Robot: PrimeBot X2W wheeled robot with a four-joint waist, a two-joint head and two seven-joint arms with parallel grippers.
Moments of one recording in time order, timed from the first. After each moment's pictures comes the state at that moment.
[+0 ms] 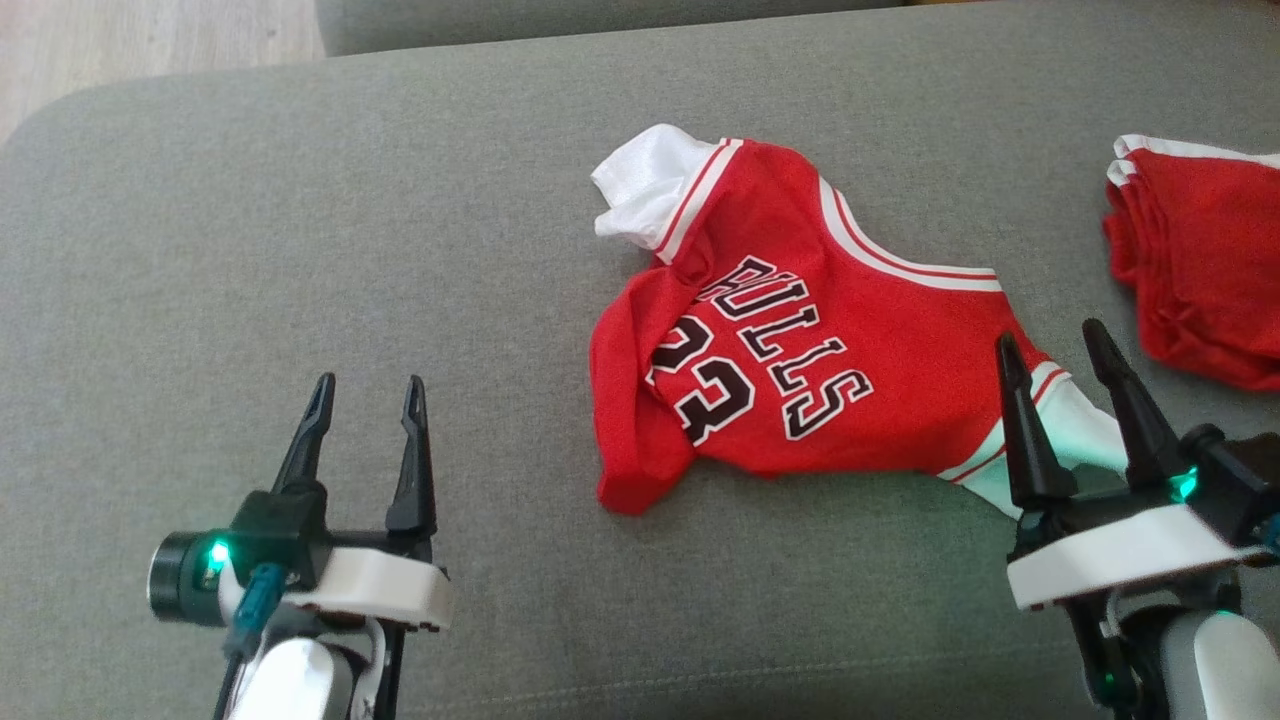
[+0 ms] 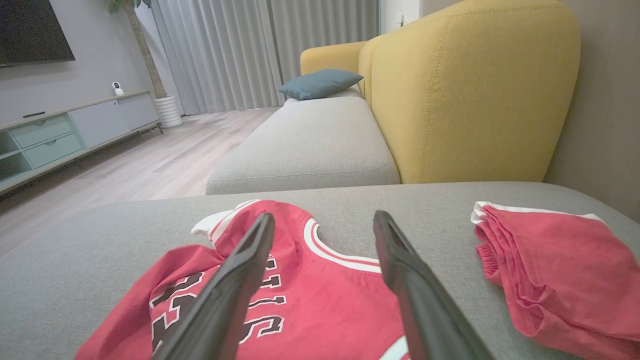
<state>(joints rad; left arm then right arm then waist) -0.04 0.15 -0.28 0.06 -0.14 0.19 -0.24 0.02 -0.08 0.03 -0.17 0.19 0.13 0.06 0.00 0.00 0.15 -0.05</state>
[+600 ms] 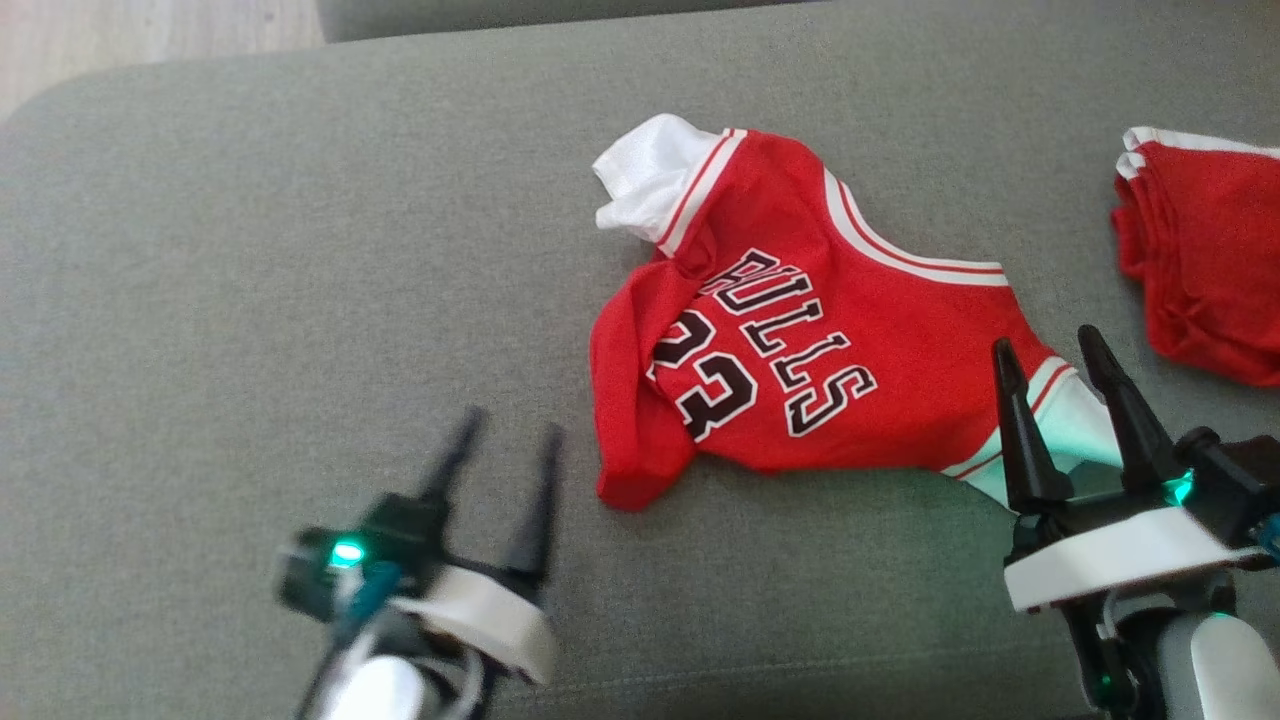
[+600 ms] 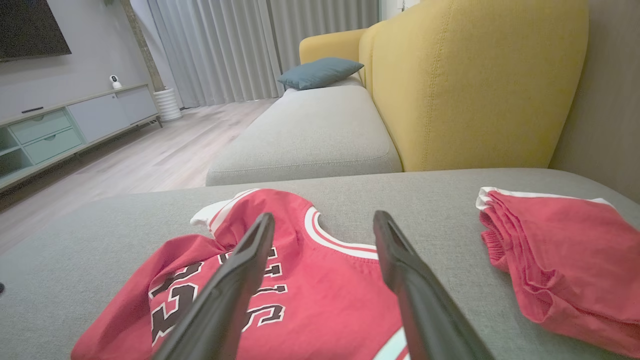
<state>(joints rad) -0.05 0.12 -0.42 0.07 -0.17 0.09 -0.16 0.03 -0.08 0.03 -0.16 0.20 0.13 0.06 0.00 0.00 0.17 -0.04</state>
